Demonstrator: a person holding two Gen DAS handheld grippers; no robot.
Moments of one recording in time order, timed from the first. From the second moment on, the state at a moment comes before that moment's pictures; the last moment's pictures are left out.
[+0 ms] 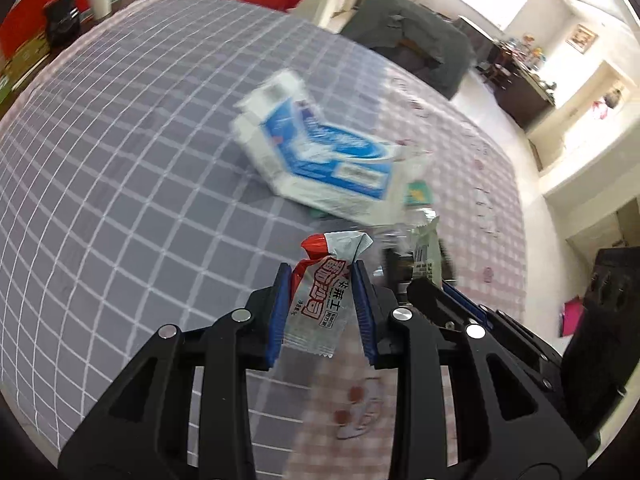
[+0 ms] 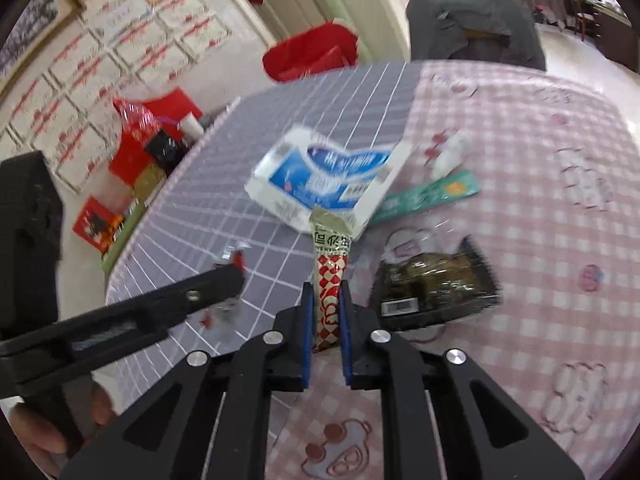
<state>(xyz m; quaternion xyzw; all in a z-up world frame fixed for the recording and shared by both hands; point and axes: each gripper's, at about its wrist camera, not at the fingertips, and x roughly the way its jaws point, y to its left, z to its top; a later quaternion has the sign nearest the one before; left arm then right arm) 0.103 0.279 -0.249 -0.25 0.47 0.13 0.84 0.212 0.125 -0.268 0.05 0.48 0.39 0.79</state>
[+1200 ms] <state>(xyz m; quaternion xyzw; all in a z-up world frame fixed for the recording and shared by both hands) 0.270 -0.157 -0.239 -0.13 0.53 -0.16 0.82 0.243 -0.301 -0.227 0.18 0.42 0.05 0.89</state>
